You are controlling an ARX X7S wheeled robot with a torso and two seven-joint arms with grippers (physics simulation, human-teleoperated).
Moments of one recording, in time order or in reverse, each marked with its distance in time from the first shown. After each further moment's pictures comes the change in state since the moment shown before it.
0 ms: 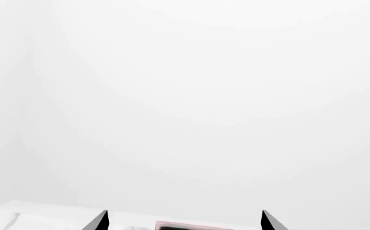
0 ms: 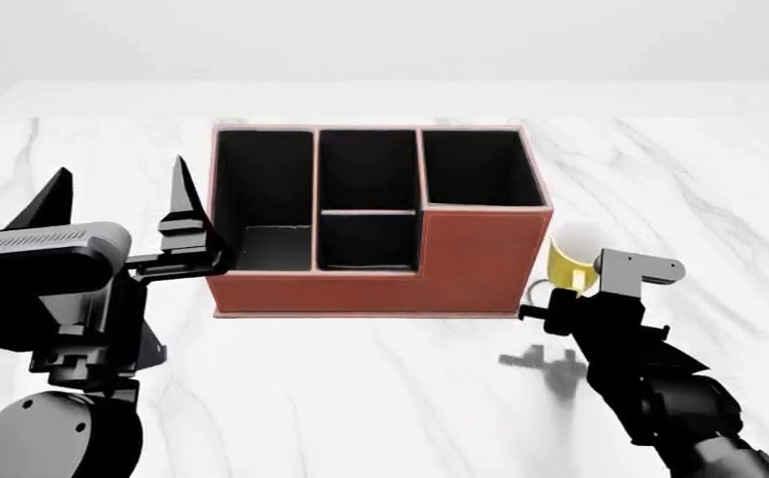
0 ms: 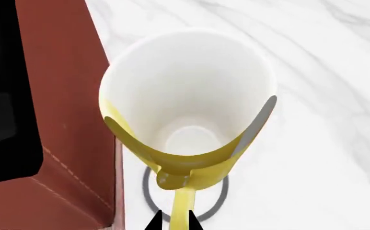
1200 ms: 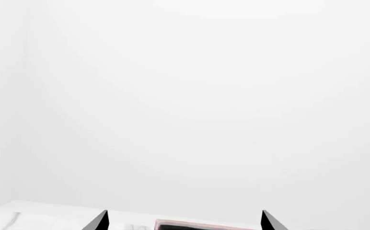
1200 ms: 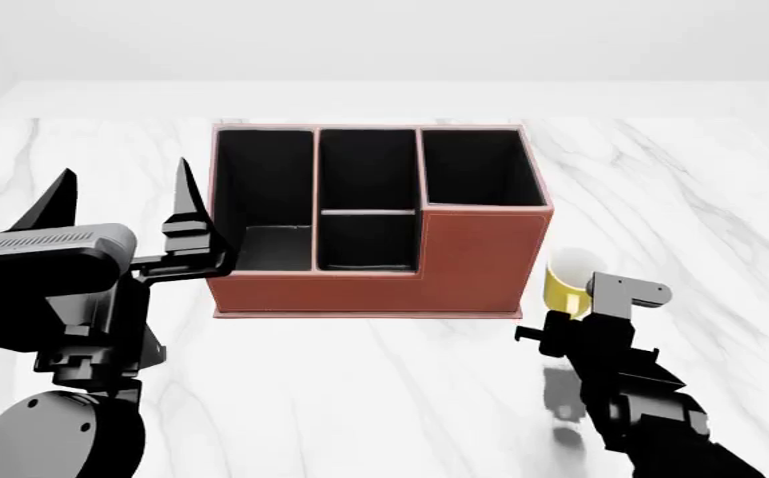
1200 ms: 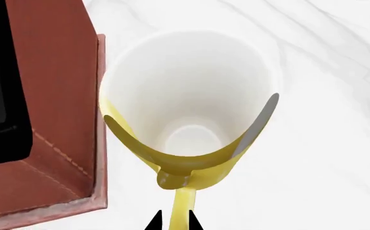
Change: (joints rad) left arm -0.001 -0.008 0.017 -0.010 0.001 0.011 -0.008; right arm 0.065 -0.145 0.089 0.408 -0.154 -0.133 -0.177
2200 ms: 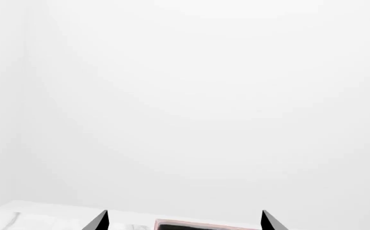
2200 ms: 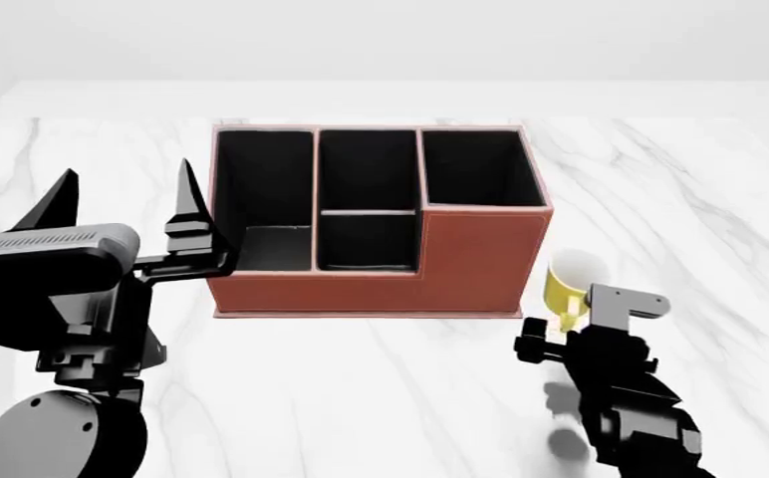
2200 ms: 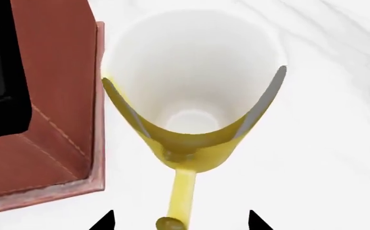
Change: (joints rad) left arm -0.003 -0.007 0.012 -0.006 -0.001 0.007 -0.008; right arm -0.085 -0.039 0.488 -0.102 -0.480 0.076 -0.064
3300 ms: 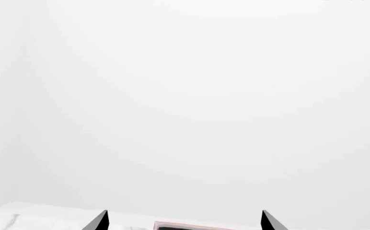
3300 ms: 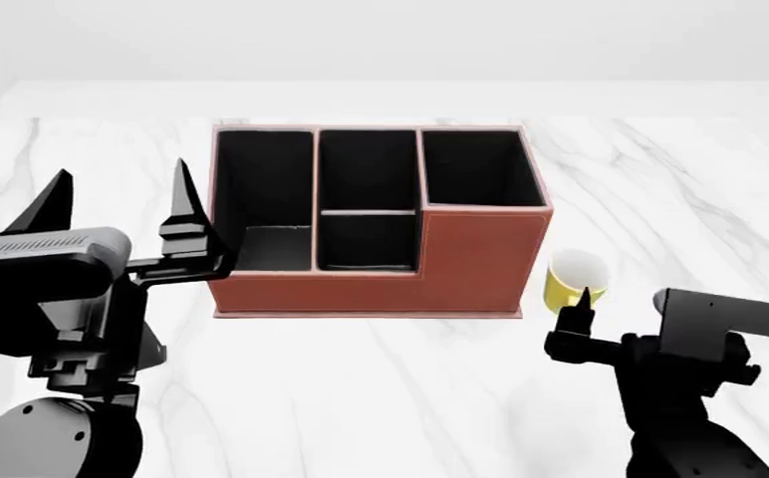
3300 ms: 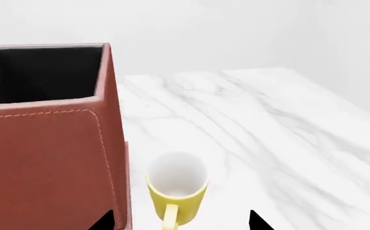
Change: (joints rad) left arm 0.013 -0.015 -0.003 0.030 -0.019 0.003 -0.016; right arm -0.614 0.103 0.154 -1.612 0.142 0.587 0.365
